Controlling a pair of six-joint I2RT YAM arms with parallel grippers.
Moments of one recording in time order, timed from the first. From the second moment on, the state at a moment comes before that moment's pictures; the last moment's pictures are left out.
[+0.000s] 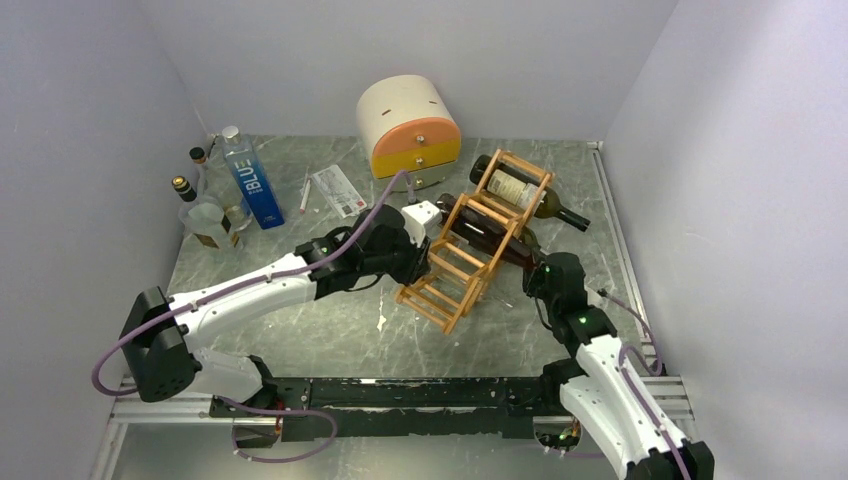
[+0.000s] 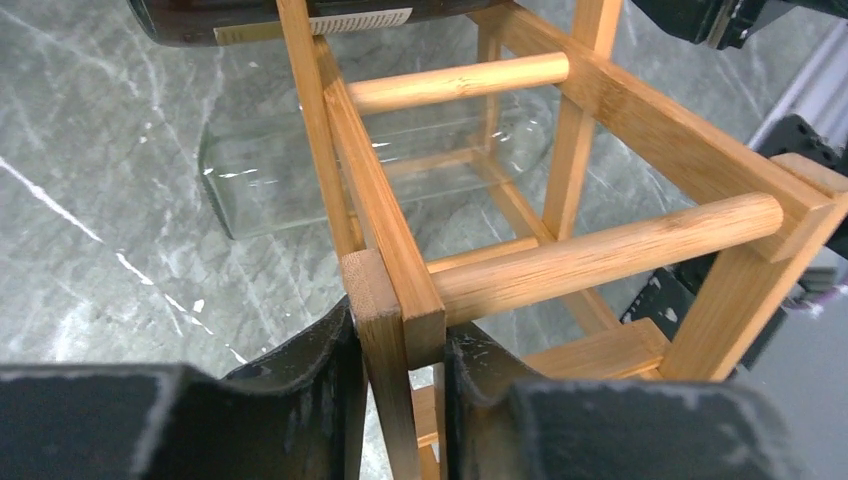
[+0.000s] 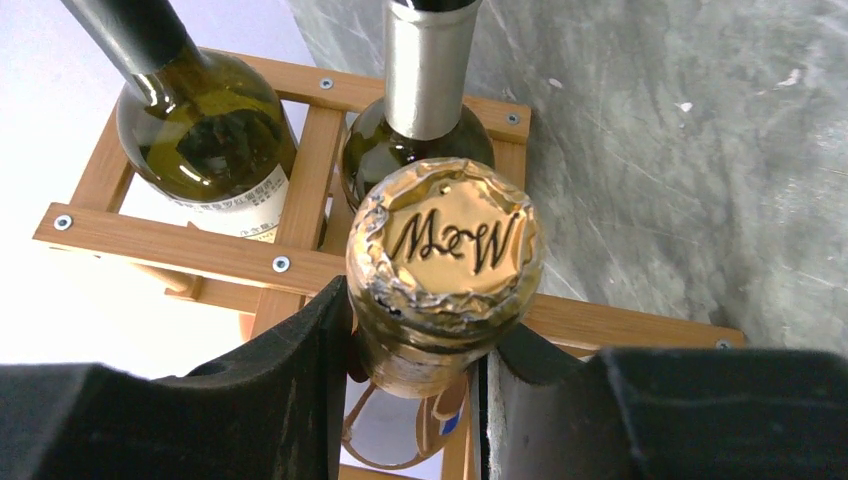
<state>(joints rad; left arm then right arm) -0.94 1.36 1.08 -0.30 0.07 -0.22 0.24 0.64 0.37 -0.40 0.35 2.01</state>
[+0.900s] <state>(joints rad) -1.19 1.36 1.06 -0.33 -0.59 -0.61 0.18 0.30 0.45 -0.73 0.56 1.78</state>
